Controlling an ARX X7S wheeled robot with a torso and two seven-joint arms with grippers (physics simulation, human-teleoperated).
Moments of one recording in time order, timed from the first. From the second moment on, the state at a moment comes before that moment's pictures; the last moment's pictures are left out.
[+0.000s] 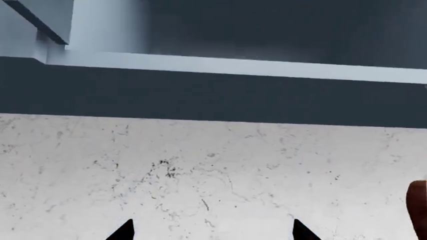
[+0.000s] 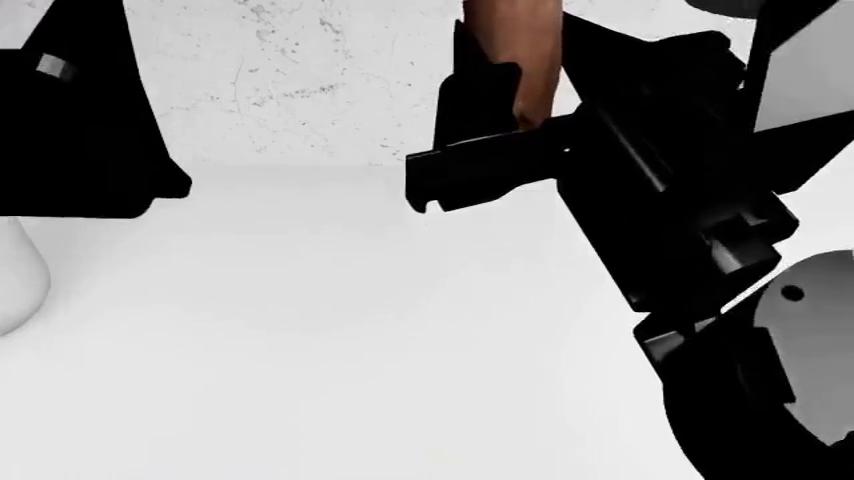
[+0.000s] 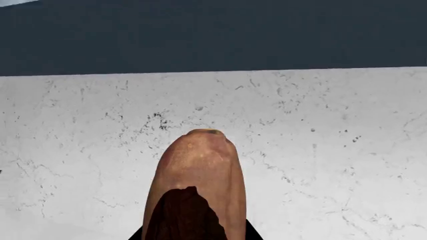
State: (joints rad) left arm -1.30 -0.99 0.30 0.99 -1.90 -0.59 -1.38; right arm 1.62 0.76 -1.06 -0.74 1.69 0.30 1.20
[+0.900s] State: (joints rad) left arm -0.91 -1.01 0.11 1.04 -1.74 -0.58 -1.23; right arm 2.13 0.54 -0.98 -0.29 1.66 0.46 0.95
